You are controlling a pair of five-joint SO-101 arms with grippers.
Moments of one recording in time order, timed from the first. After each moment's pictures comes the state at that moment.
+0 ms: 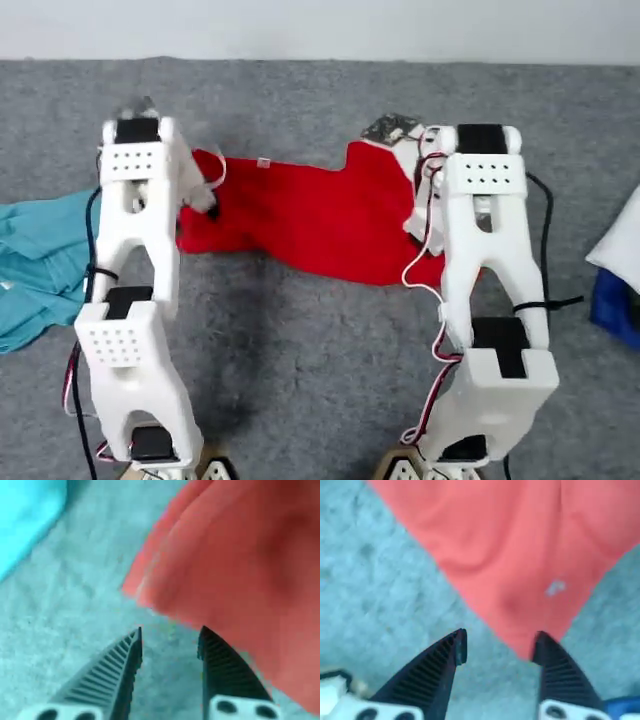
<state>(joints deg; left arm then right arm) -8.1 34.2 -25.7 98.6 31.5 -1.9 14.7 -15.9 100.2 42.8</state>
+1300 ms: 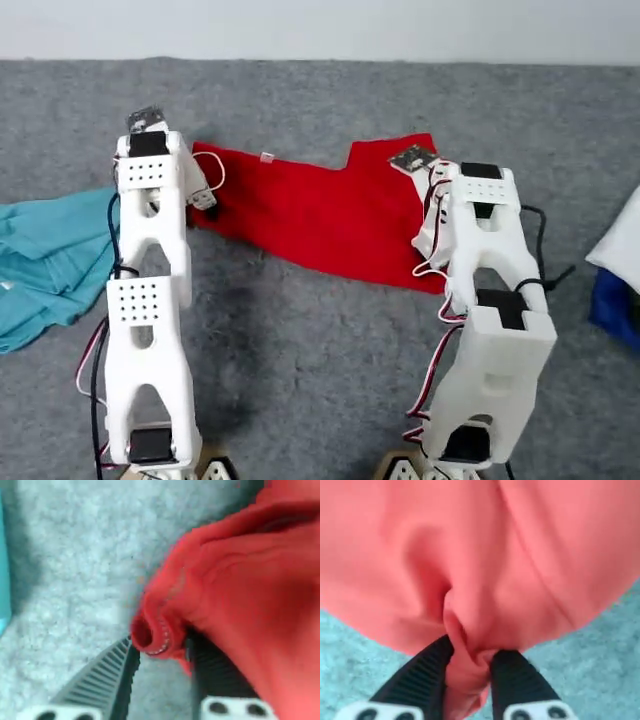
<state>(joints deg) -8.8 70.5 -69.9 99.4 26.8 2.5 29.7 -5.1 74.3 37.6</state>
